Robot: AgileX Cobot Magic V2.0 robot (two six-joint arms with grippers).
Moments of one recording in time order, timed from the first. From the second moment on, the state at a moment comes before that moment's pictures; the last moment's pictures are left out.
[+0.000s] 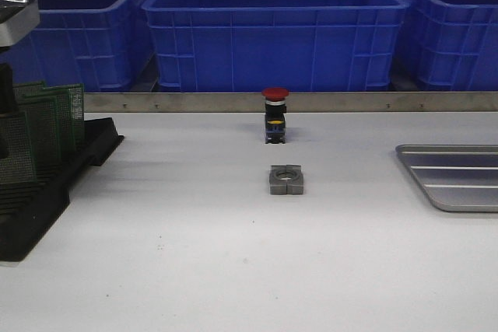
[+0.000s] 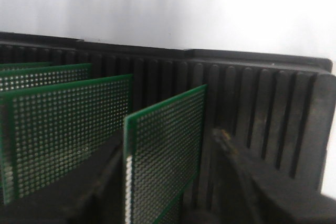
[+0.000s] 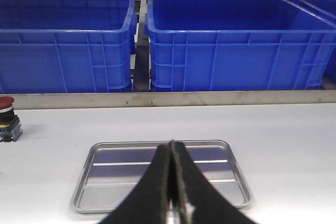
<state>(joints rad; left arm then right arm) 0.00 1.78 -1.24 -0.34 0.91 1.71 -0.12 -0.01 0.03 0.02 0.02 -0.01</state>
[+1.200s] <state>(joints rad) -0.16 1.76 -1.40 -0.69 1.18 1.72 -0.12 -0.01 0.03 0.02 0.02 -0.01</state>
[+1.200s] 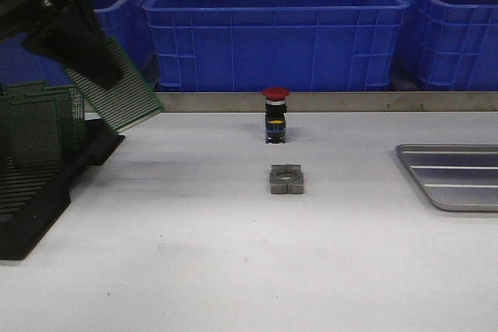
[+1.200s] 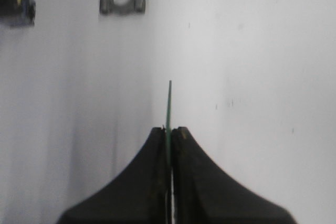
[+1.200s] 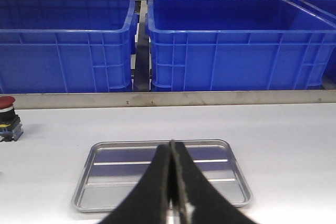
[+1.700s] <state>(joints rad) -0.40 1.76 -1.40 -0.89 1.18 1.72 -0.12 -0.01 0.03 0.02 0.02 -0.01</state>
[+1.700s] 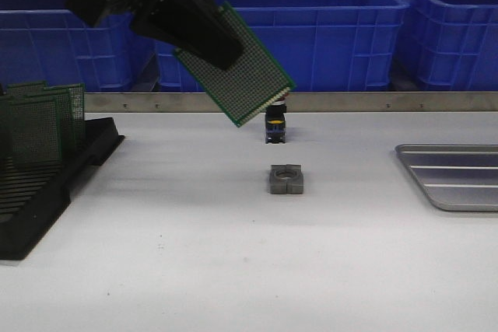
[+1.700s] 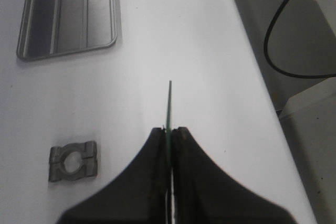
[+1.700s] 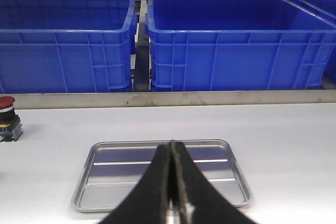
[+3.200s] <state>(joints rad) -0.42 1.76 -1.40 -0.89 1.18 1.72 0.04 0.58 -0.44 0.47 0.56 -0.34</state>
